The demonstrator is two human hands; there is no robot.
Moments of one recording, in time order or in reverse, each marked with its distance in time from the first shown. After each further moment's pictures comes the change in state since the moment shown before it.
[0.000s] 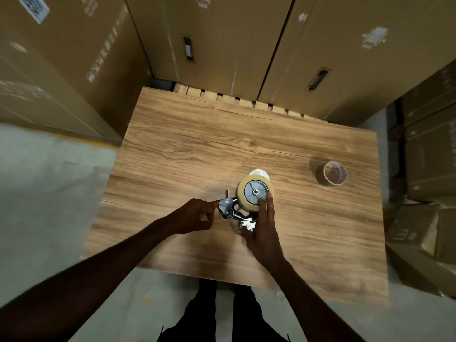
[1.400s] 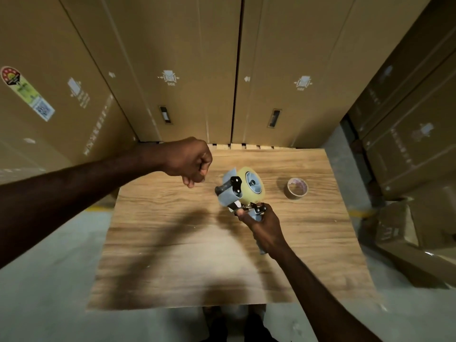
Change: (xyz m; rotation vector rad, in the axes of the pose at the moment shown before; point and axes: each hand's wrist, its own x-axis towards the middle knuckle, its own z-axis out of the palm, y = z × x) left_hand 0.022 0.285 -0.184 0.459 -0.206 0.029; right_hand 0.020 -0.089 -0.115 0.542 0.166 0.474
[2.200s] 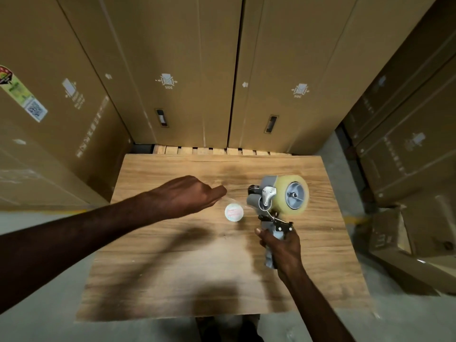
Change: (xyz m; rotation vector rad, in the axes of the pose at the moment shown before) left_hand -0.010 -0.021 0.074 0.692 0.401 0.487; right_hand -0.018 0.019 -0.034 0.411 0.087 0.145
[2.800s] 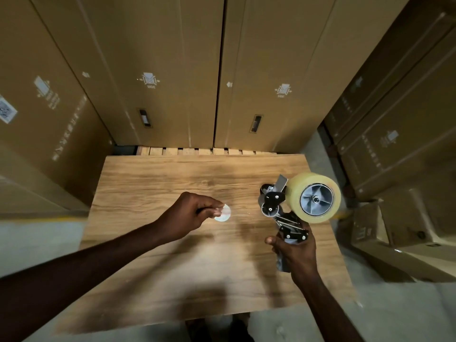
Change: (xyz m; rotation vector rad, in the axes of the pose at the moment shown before) left_hand 0.009 0.046 0.049 -0.999 0.254 -0.450; right_hand -0.024 -0.031 -0.051 -0.019 0.051 -0.279
